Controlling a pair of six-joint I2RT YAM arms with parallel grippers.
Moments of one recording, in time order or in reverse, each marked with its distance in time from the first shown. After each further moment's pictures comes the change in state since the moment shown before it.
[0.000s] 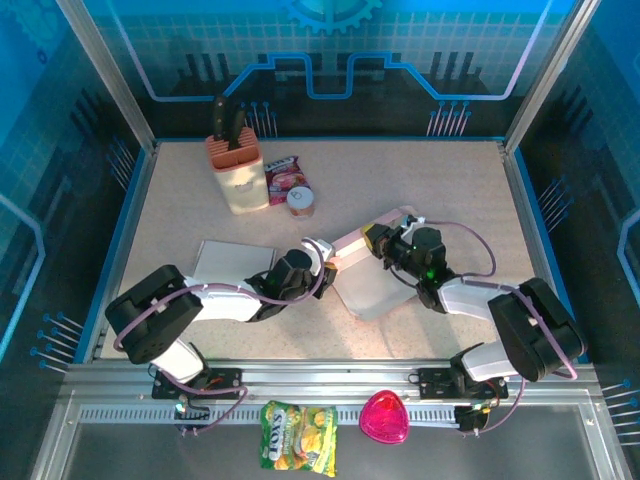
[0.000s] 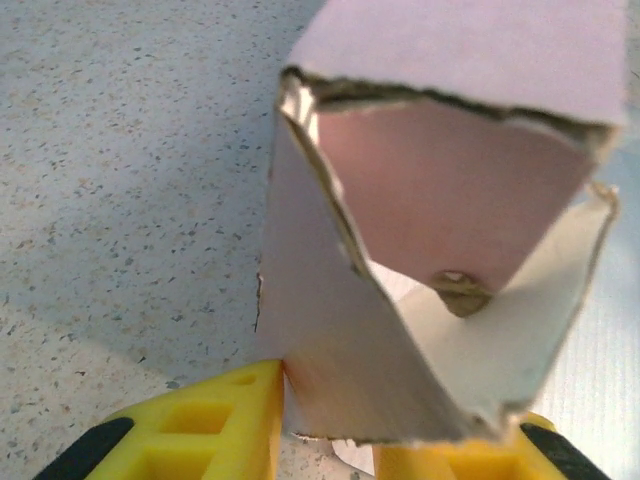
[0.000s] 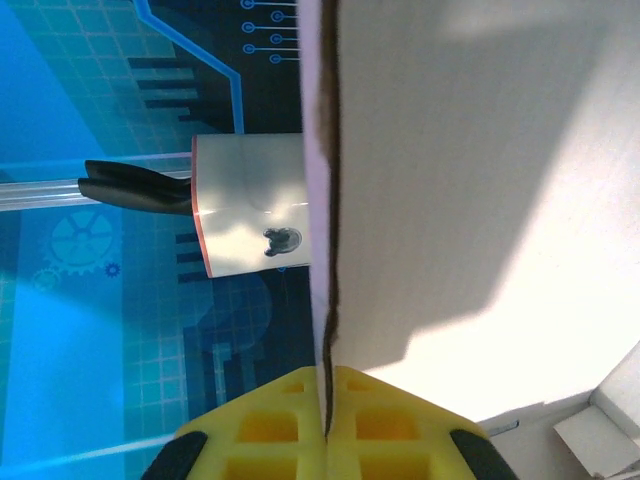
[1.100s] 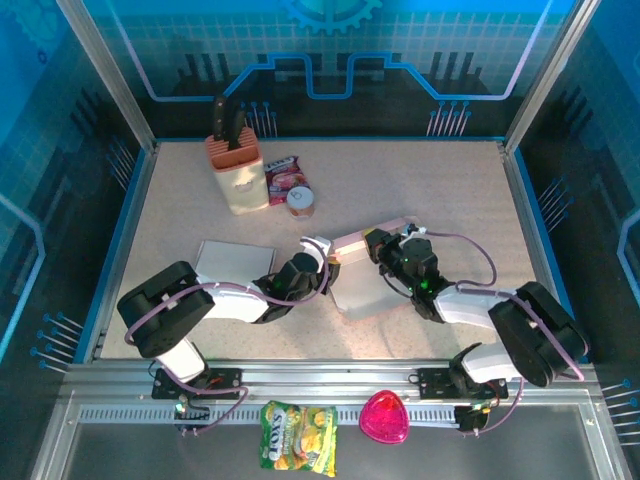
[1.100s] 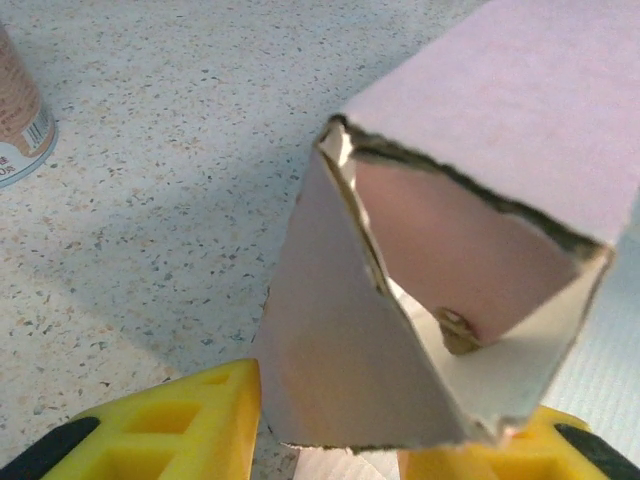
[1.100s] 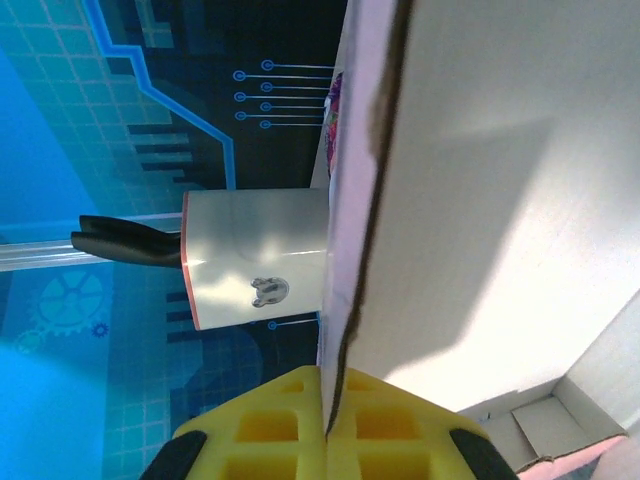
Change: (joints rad) left arm -0.030 0.061 0.018 0.074 -0.147 -0.100; right arm 0.106 -0.003 -0.042 0.037 0.264 0.035
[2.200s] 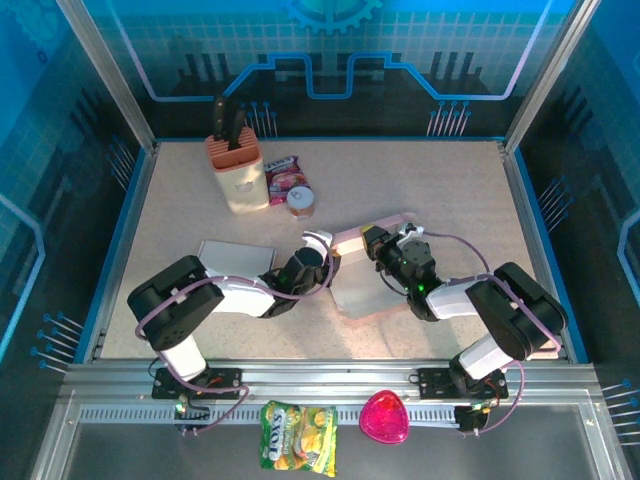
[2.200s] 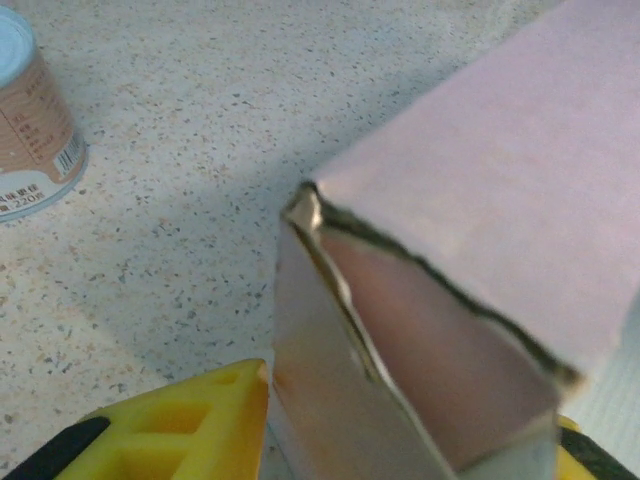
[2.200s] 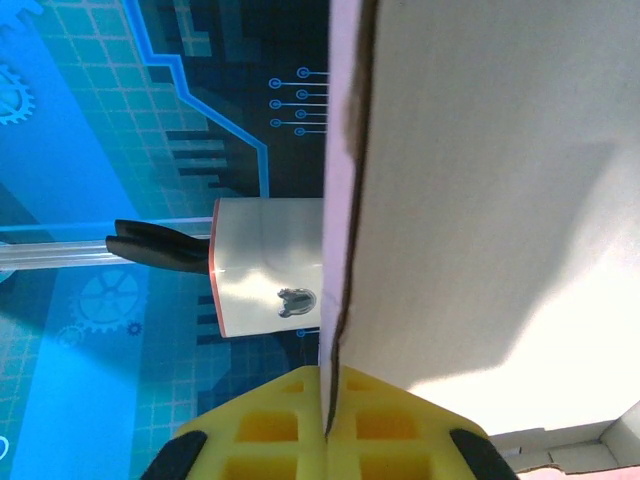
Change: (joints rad) left arm 0.013 0.064 0.064 0.008 -0.062 -0.006; right arm -0.004 0.145 -0.016 0.246 0.003 0.011
